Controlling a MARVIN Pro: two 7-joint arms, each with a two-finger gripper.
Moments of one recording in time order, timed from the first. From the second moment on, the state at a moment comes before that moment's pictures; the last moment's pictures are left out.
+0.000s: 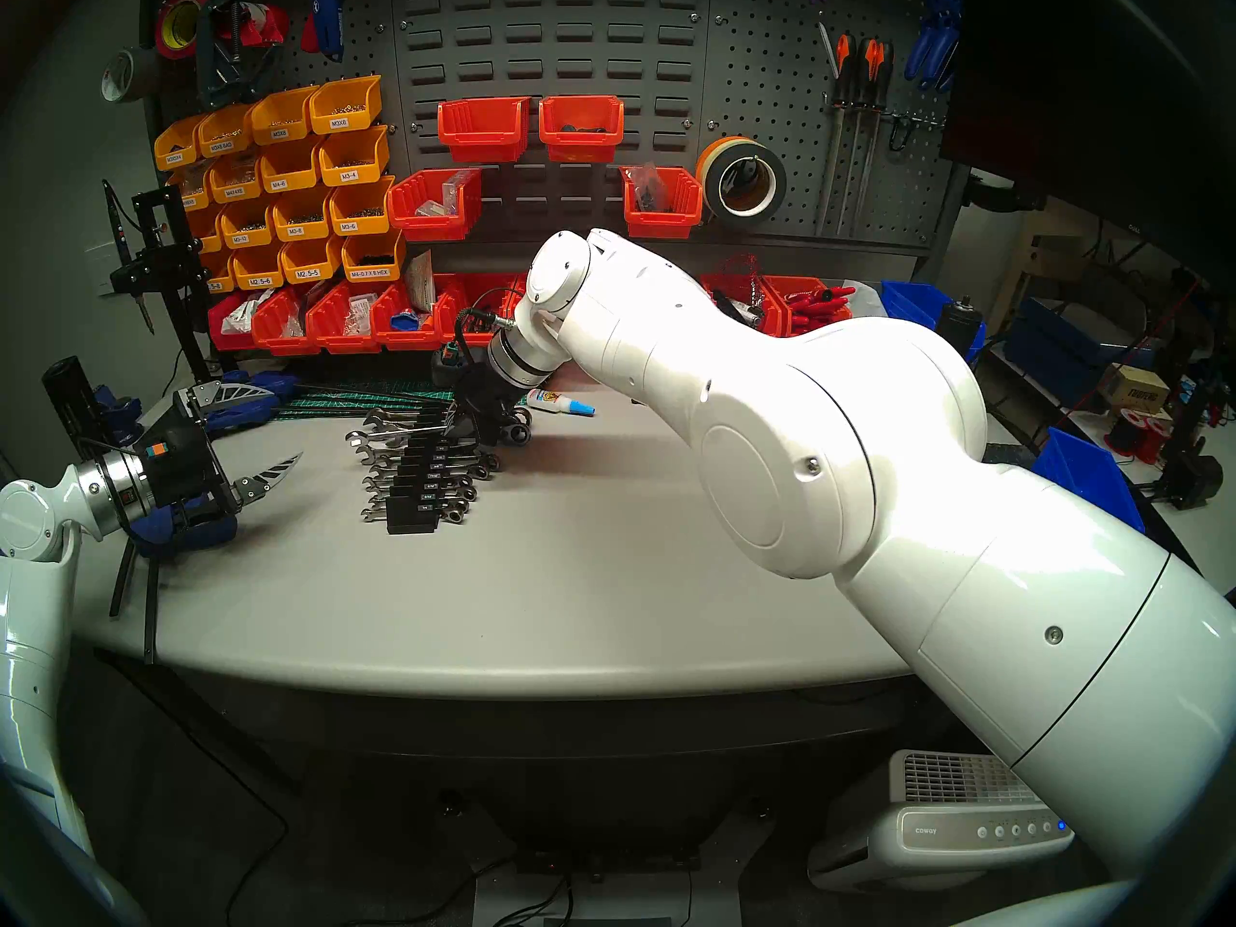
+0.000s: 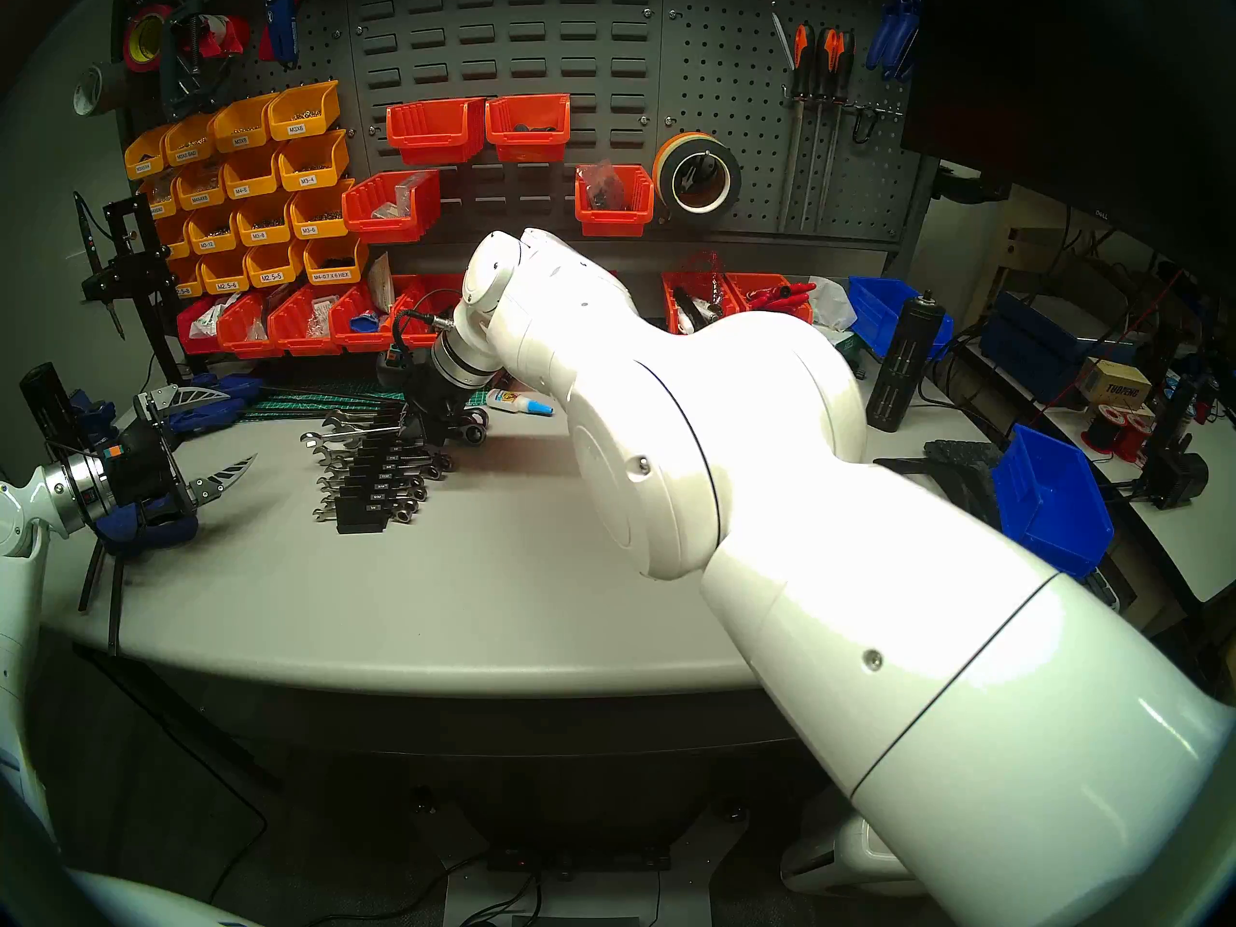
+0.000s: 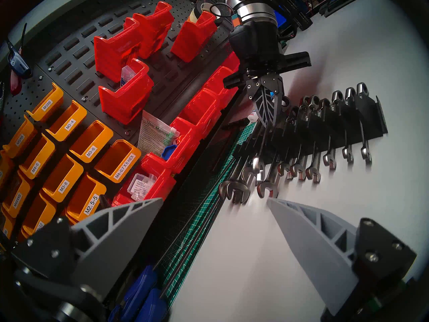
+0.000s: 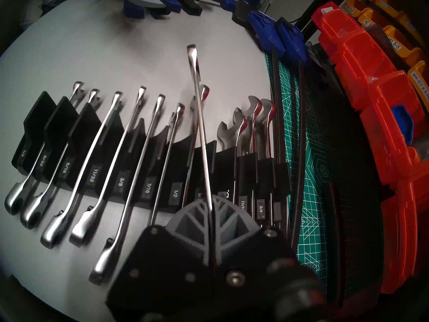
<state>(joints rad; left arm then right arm) 1.65 -0.76 -2.10 -1.40 -0.18 -0.50 -1.05 -0.14 -1.99 1.37 -0.11 -0.84 -0.07 1.10</state>
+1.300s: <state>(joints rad) 1.65 -0.76 -2.10 -1.41 -0.18 -0.50 -1.05 -0.13 -1.98 1.37 -0.10 -0.84 -0.05 1.07</state>
